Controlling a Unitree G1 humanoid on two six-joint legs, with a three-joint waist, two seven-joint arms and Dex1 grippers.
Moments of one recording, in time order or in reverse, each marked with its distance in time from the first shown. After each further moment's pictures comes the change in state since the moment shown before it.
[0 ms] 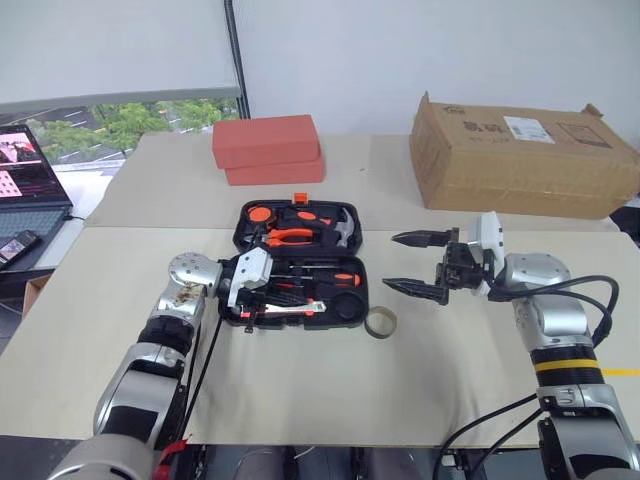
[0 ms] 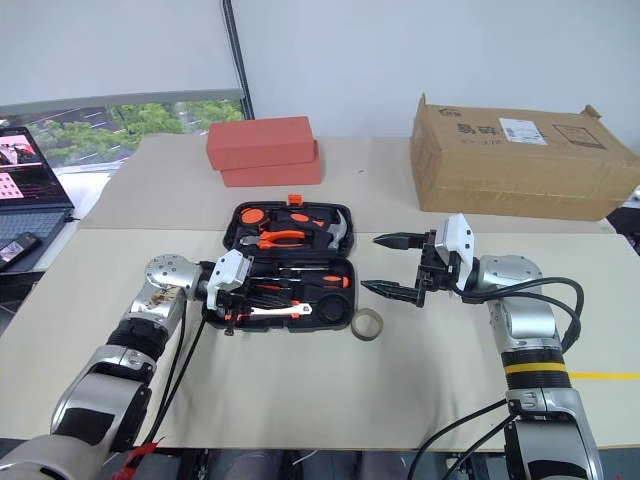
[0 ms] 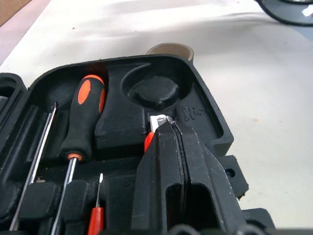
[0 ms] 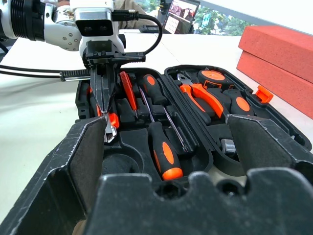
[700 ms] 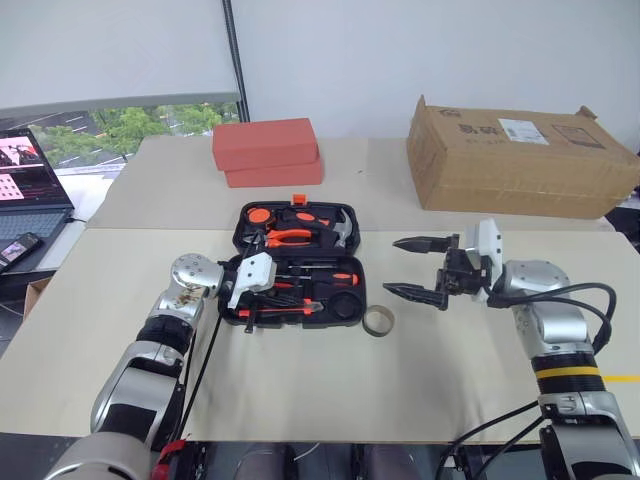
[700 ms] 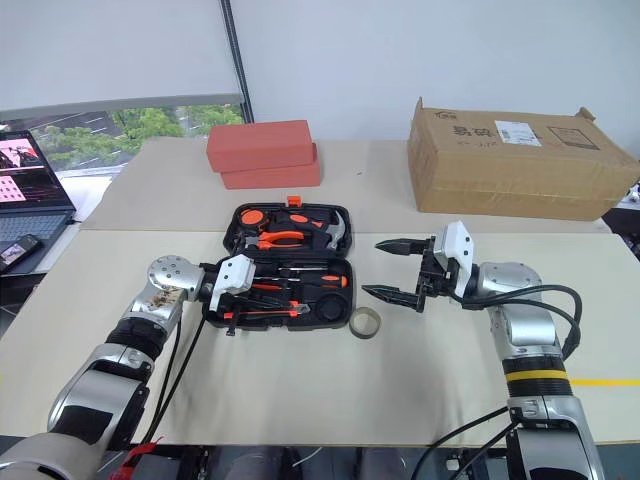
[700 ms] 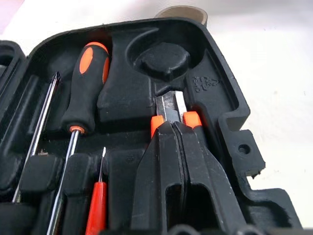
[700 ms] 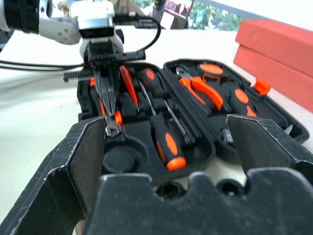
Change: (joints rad) left arm -0.011 0.017 -0.058 0.052 0.099 -0.025 0.089; right arm 0.046 0.000 0.008 -0.030 -0.016 0.000 -0.031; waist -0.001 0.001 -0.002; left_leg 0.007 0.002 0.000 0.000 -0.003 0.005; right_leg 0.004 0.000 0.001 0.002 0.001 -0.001
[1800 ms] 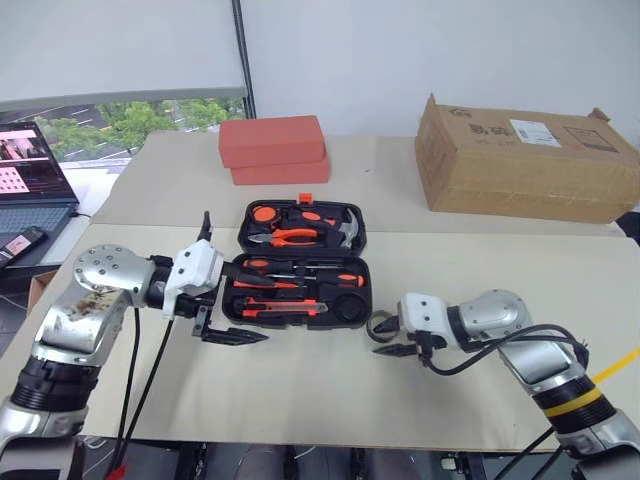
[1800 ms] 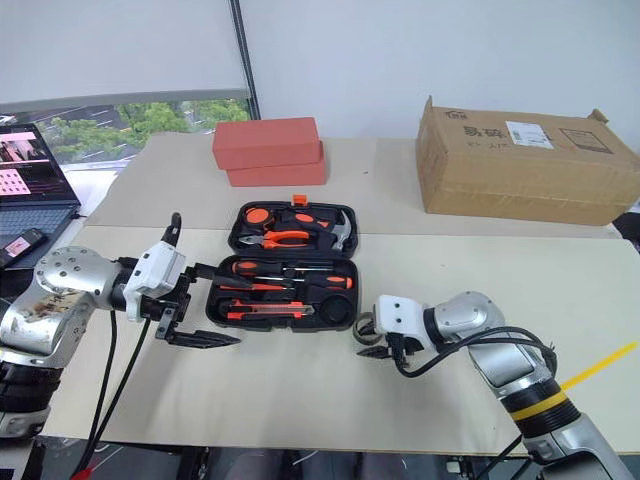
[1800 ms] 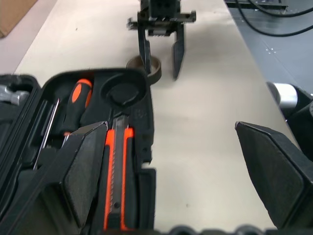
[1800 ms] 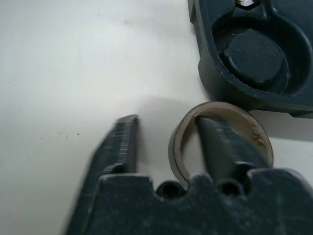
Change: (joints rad) left arm 0.362 0.401 0.200 -1.026 -0.359 0.661 0.027; right arm 0.121 -0.155 0.343 -0.299 -0.344 0.130 -0.056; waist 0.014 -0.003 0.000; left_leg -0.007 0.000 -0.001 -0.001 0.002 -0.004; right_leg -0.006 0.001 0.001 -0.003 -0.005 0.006
